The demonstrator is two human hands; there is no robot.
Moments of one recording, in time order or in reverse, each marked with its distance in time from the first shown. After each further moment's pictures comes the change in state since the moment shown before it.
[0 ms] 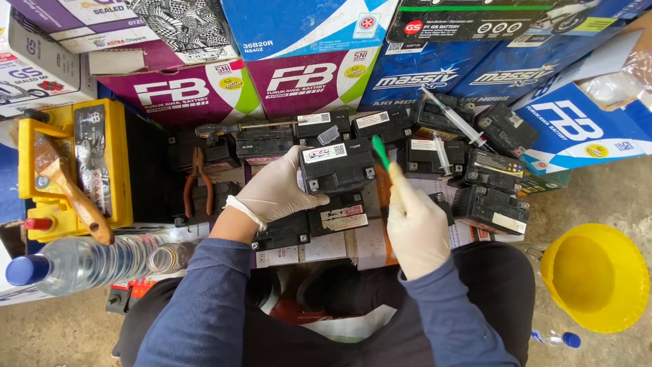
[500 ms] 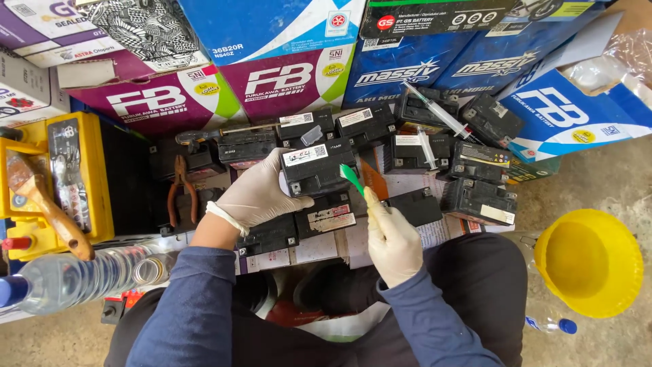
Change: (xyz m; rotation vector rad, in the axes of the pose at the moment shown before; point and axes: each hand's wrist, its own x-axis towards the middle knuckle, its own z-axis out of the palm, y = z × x) left_hand -0.001 0.008 -0.003 0.018 -0.005 -0.039; right_hand -0.043 0.039 0.041 -0.077 0.266 -0.214
